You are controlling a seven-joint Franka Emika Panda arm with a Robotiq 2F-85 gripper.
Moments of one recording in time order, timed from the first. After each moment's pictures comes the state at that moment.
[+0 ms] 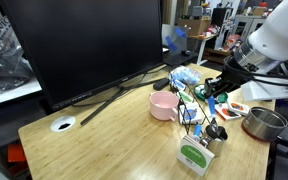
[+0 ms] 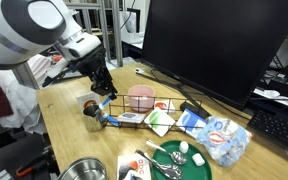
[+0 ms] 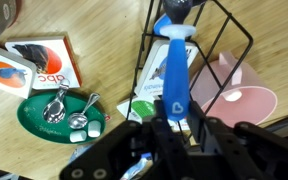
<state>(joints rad) -0.18 -0.28 0.38 -2.78 -0.63 2.86 1.37</state>
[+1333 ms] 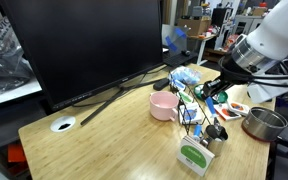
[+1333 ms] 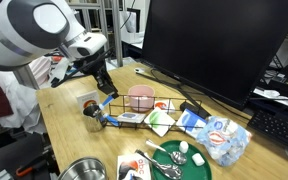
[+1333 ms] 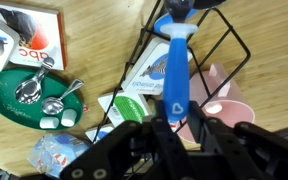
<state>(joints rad) -0.16 -0.25 0.33 -2.77 -0.63 2.91 1.13</state>
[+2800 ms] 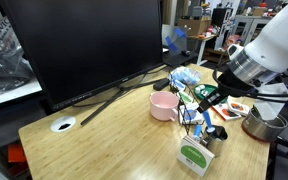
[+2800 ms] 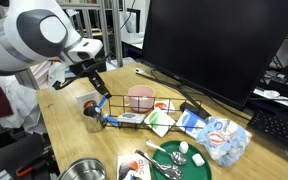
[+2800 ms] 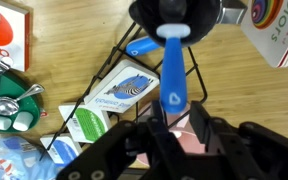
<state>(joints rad) -0.09 -0.18 0.33 -2.78 -0.63 2.97 0.99</state>
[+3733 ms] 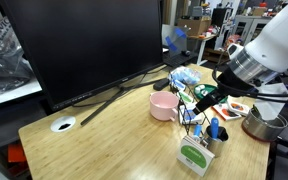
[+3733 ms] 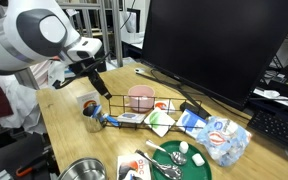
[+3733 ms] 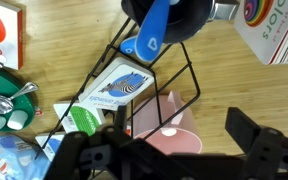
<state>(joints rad) -0.07 -0.18 0.32 -2.77 -0.63 2.99 1.00</state>
